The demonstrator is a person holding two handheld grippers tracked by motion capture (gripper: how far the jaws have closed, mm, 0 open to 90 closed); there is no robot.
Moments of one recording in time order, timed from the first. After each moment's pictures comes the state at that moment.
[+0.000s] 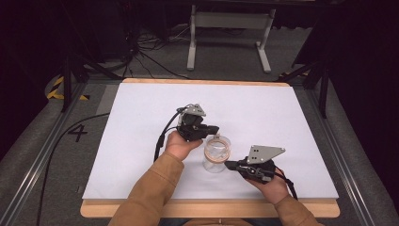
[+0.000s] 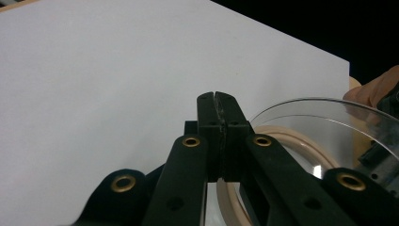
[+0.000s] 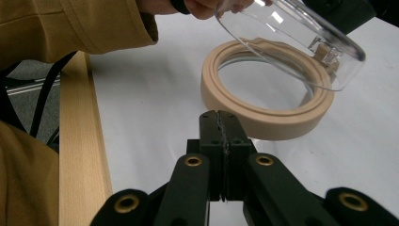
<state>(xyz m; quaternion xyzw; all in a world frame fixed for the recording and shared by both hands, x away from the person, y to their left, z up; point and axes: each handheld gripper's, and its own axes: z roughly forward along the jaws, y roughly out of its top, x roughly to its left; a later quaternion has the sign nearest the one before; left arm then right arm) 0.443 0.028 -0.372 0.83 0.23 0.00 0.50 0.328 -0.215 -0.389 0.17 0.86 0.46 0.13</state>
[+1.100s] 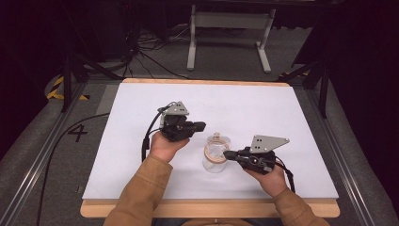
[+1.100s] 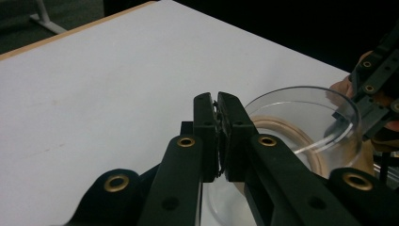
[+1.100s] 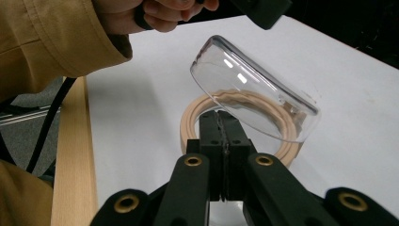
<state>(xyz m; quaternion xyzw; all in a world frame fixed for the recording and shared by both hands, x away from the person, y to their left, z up) 0.420 0.077 -0.347 0.81 0.25 0.05 0.52 0.345 -0.215 -0.371 0.17 0.84 0.51 0.13</state>
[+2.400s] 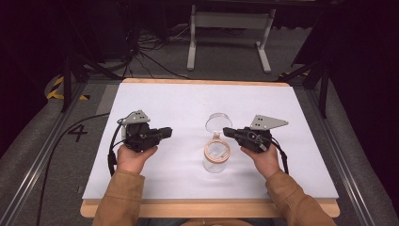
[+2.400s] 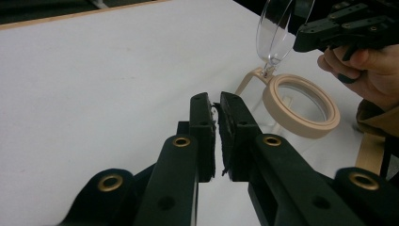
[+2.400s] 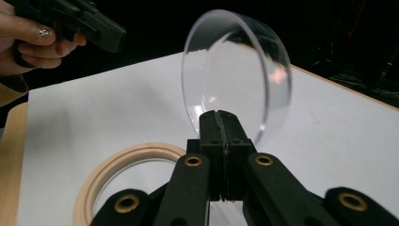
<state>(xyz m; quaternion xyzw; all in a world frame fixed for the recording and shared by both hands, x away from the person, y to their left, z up) 0.388 0.161 -0.355 0.78 0.35 0.07 0.52 0.399 -0.217 -0.369 0.23 0.79 0.55 0.15</state>
